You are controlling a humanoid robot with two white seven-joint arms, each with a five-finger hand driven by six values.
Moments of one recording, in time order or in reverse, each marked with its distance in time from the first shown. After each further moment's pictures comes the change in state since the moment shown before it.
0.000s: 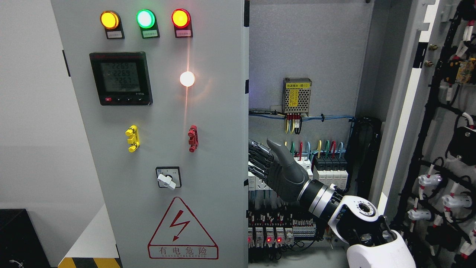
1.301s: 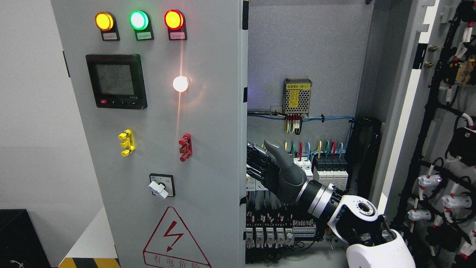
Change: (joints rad) left arm 0.000 0.000 0.000 0.000 0.000 0.000 0.000; right arm -0.001 0.000 0.001 -0.003 0.001 -0.003 0.038
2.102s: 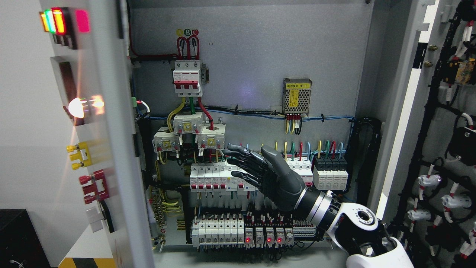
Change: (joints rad) left arm 0.000 0.000 0.000 0.000 0.000 0.000 0.000; right arm 0.071 -0.011 0.050 -0.111 -0.006 0.000 -0.005
